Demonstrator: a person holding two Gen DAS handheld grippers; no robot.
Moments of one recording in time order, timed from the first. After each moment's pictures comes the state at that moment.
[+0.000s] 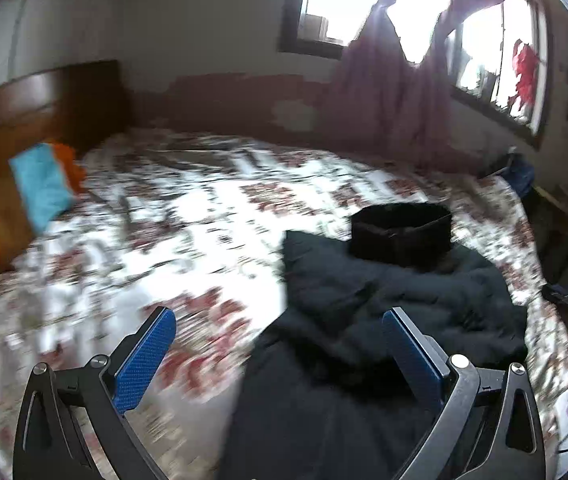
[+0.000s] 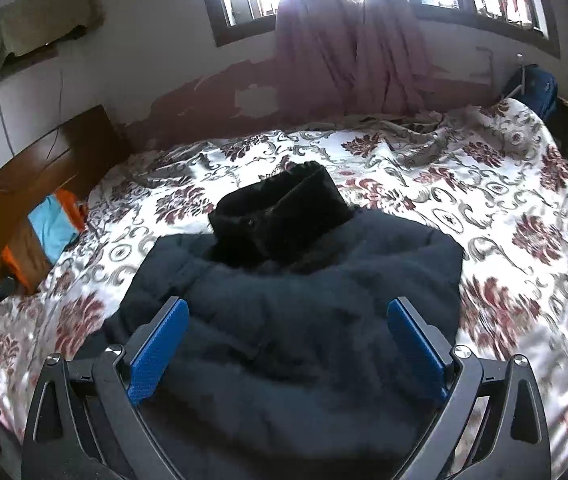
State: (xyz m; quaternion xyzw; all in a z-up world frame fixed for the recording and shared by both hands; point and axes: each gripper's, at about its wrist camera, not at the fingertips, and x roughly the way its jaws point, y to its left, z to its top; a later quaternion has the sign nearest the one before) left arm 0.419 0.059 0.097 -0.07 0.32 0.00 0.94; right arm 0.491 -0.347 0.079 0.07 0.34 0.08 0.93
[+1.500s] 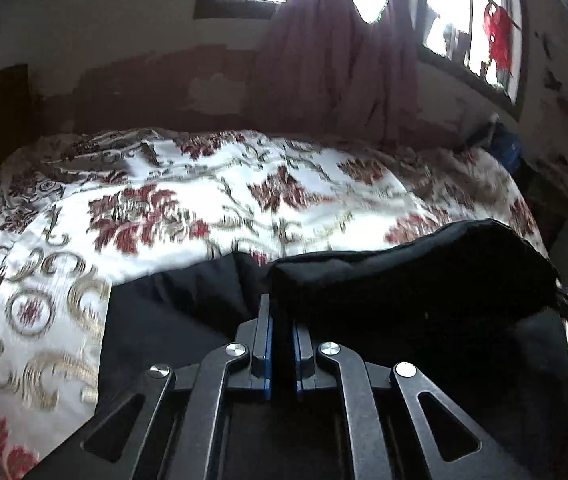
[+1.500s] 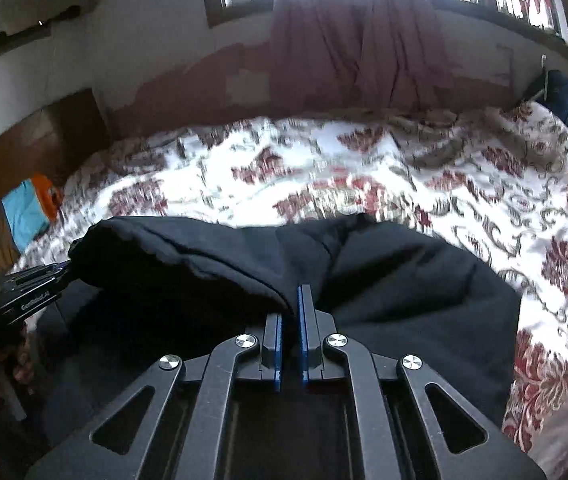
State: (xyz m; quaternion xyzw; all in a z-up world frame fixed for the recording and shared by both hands) left arm 0.634 -0.079 -0.017 -0.03 0.34 -0.08 0.94; right arm 0.603 -0.365 0.000 0.04 0.35 0.09 0.93
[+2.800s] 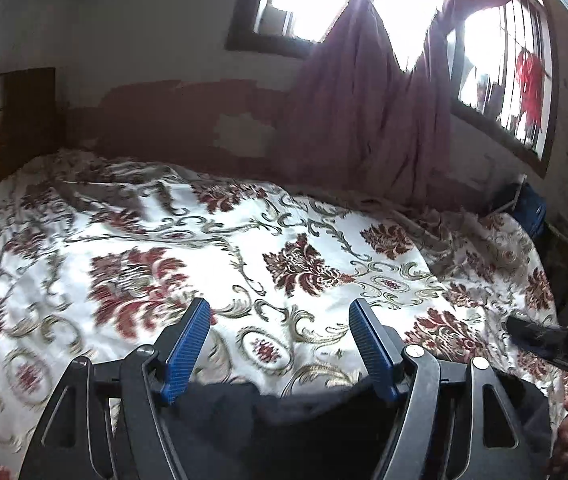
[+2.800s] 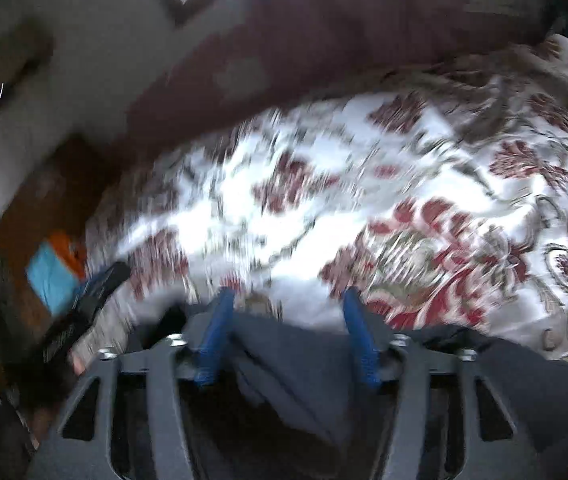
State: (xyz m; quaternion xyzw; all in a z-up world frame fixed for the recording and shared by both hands) left arm 0.722 -0.076 0.032 -0.09 0.28 -0.03 0.96; right arm 0.722 -0.330 0.008 0.14 0.41 0.13 0.89
